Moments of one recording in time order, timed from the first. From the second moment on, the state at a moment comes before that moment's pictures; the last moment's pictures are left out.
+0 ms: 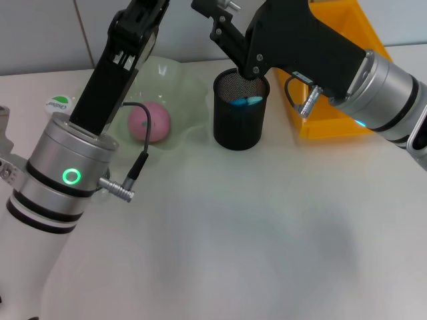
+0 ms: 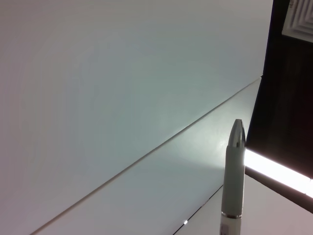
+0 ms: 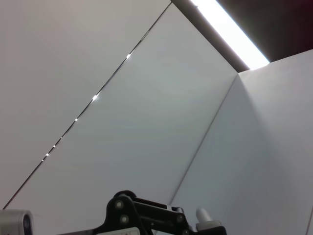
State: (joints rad) left arm -0.48 -2.08 2.41 0.62 -0.56 1.47 -1.17; right arm 0.79 2.09 -0.56 -0.13 -1.45 -1.78 0.20
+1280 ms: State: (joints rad) left arm -0.46 -2.08 2.41 0.62 -0.56 1.48 -1.17; right arm 0.80 2.09 -0.56 -0.08 -1.45 -1.80 0.14
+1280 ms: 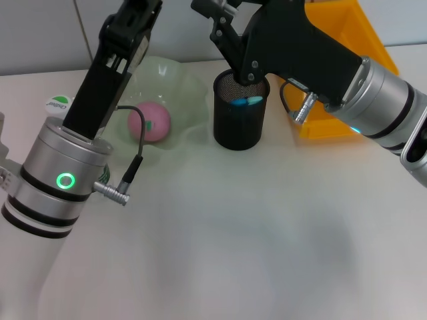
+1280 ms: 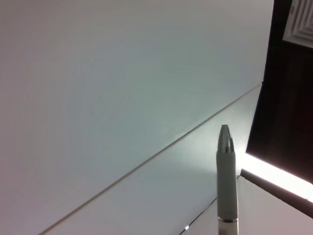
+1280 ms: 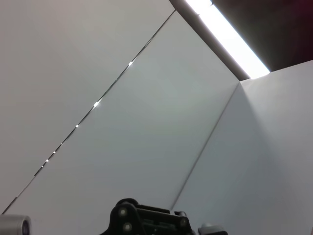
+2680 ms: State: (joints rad) left arm -0.49 -1.99 1.80 0.51 0.64 1.59 -1.05; right arm 0.50 2.03 -0.56 -0.74 -1.40 -1.74 1.33
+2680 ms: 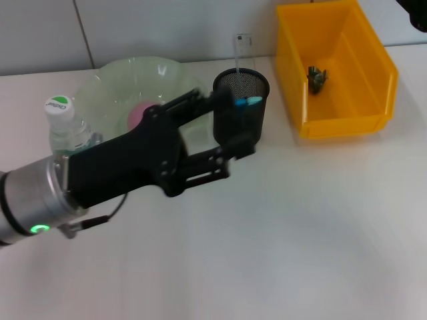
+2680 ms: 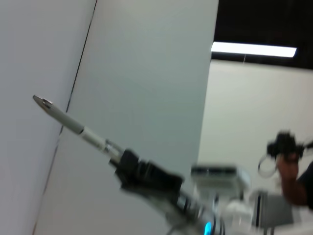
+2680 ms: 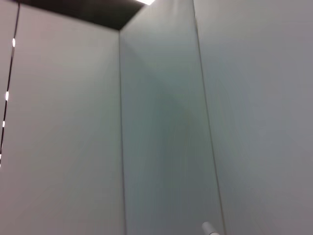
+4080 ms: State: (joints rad) left arm -0.47 -2.00 1.33 0.61 1.32 1.59 -1.21; right arm 1.12 1.84 -0.82 -1.01 -2.58 -1.77 2.41
